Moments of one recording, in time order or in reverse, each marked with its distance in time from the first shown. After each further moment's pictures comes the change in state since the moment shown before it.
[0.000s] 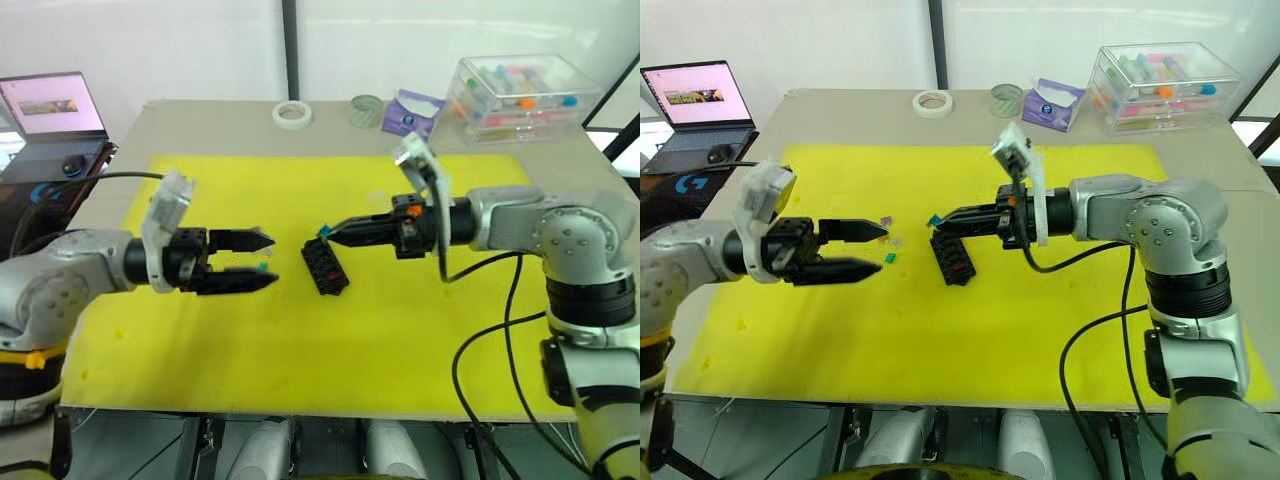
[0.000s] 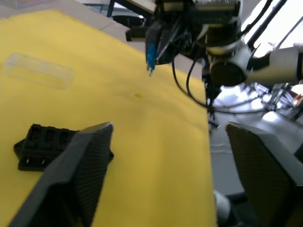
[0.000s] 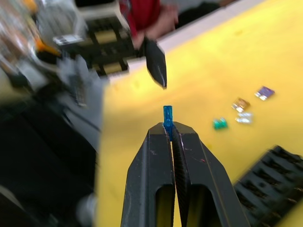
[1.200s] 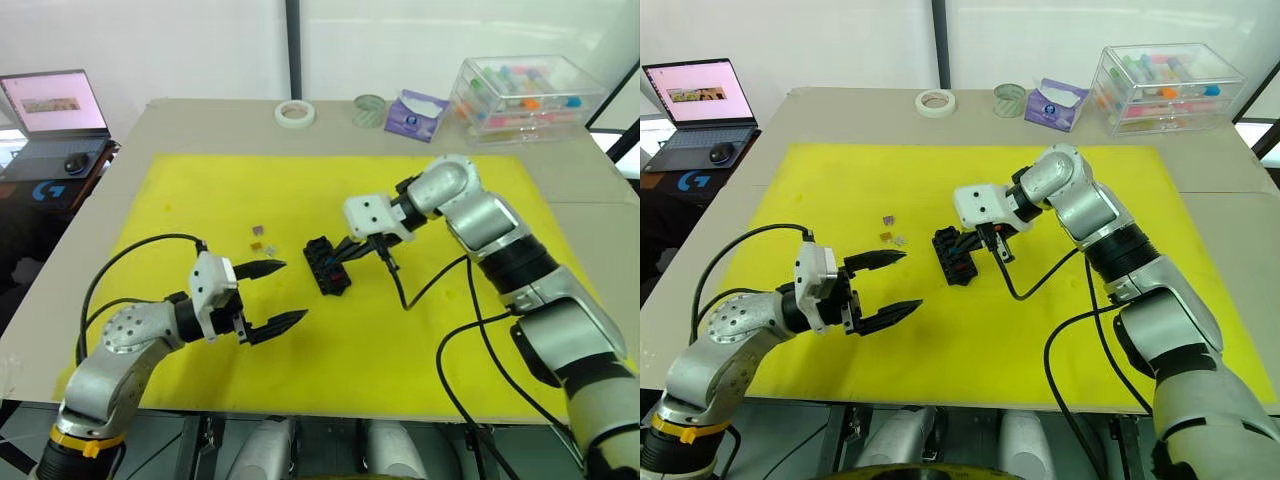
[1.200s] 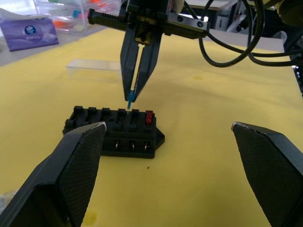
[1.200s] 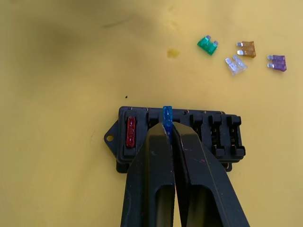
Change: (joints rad) left arm 0.293 -0.217 -0.131 -0.095 0.379 -0.437 0.241; right arm -0.156 0.146 0.331 0.590 -0.863 -1.044 0.614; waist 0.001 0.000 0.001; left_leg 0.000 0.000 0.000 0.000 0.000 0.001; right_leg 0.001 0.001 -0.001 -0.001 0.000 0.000
